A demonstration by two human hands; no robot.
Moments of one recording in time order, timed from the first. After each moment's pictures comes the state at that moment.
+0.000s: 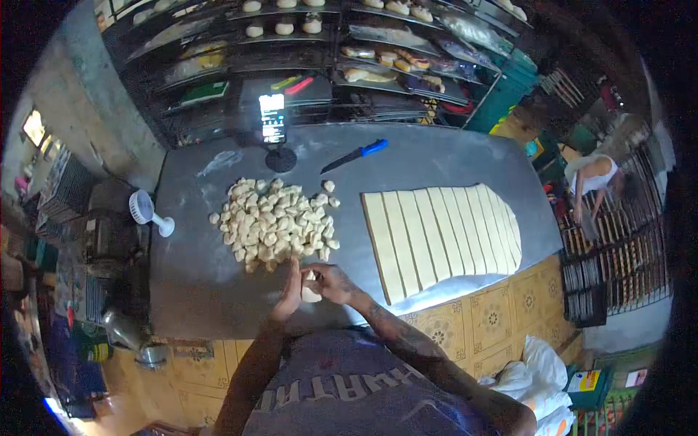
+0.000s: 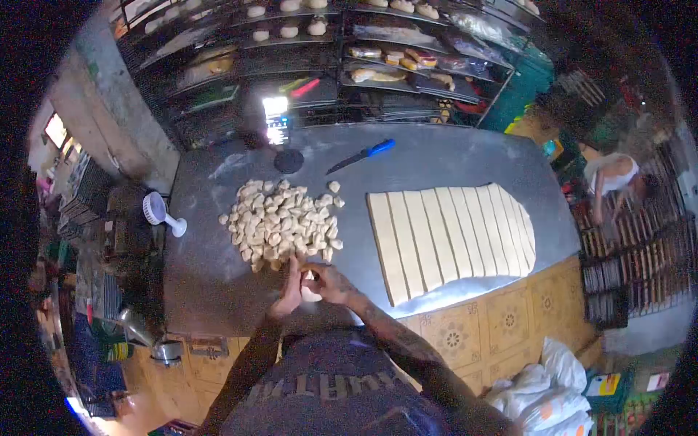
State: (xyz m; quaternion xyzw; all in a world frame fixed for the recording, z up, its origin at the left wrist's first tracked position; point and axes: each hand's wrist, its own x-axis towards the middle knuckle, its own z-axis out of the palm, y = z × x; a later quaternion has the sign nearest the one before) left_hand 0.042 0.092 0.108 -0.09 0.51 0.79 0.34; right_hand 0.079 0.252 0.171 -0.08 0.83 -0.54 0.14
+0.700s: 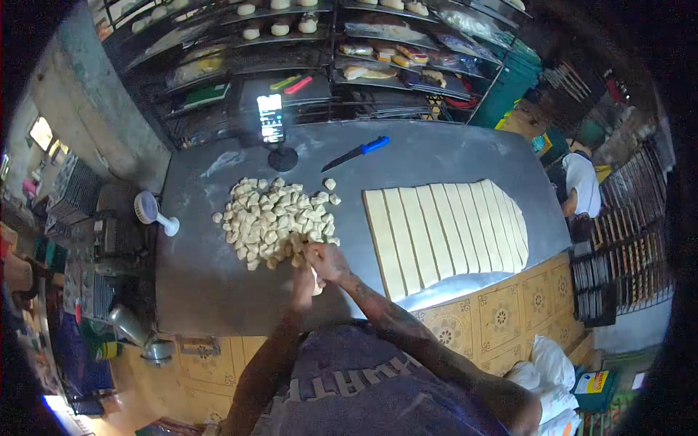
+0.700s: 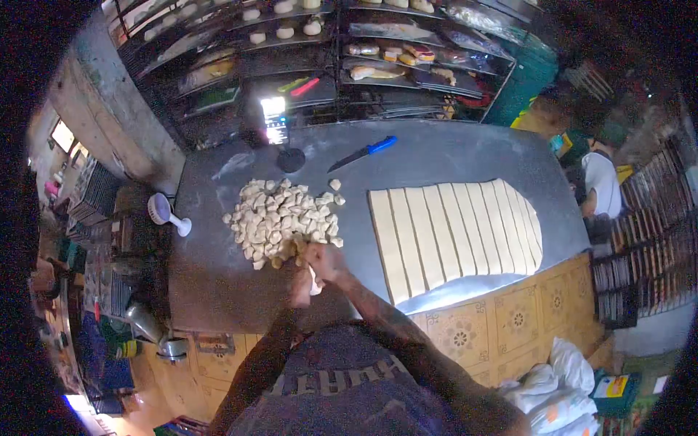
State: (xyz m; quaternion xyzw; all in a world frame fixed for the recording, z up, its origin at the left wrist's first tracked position) left_hand 0.007 0.129 -0.124 -0.03 0.58 0.79 0.21; right_hand 0.039 0.256 0.157 0.06 0.86 -0.49 0.12
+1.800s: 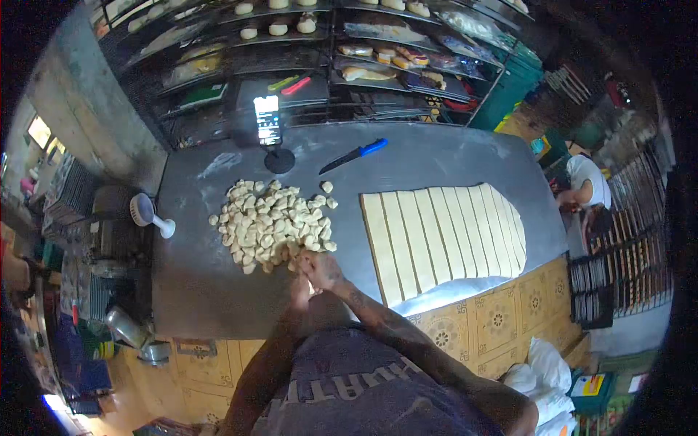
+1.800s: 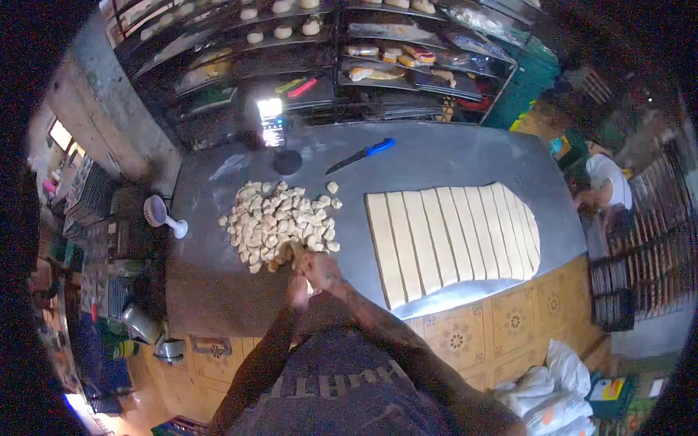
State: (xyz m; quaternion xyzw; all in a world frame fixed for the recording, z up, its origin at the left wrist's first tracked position) left_hand 0.043 0.124 0.007 0.04 0.84 0.54 -0.05; right_hand 0.040 0.251 0.124 -0.02 0.92 -0.40 0.00
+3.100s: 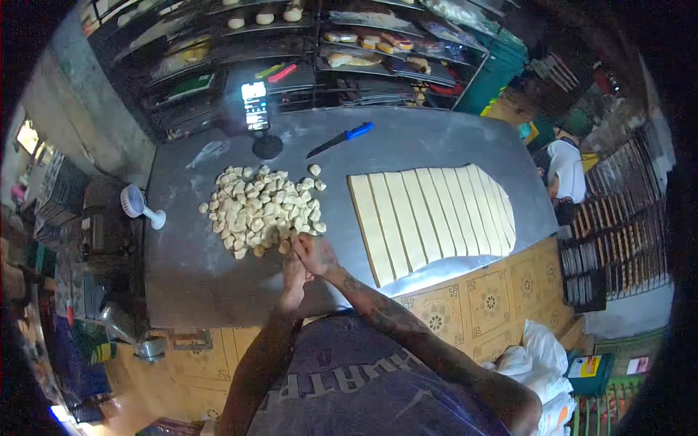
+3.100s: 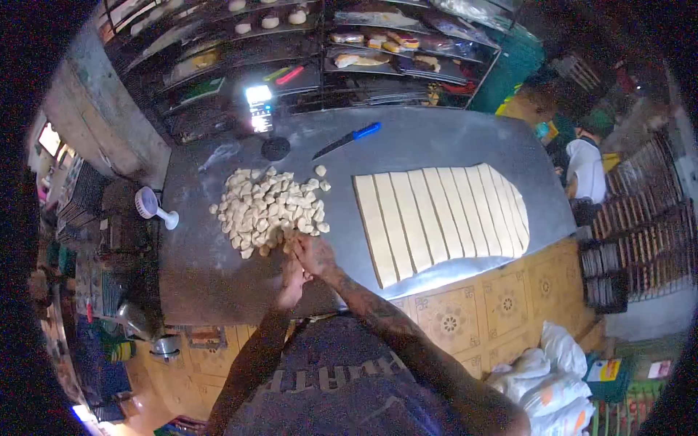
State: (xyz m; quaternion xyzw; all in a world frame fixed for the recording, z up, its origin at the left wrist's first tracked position) left_hand 0.066 0.133 0.066 -0.18 0.51 0.78 0.30; right_hand 0.055 0.248 0.114 0.03 0.89 -0.45 -0.03
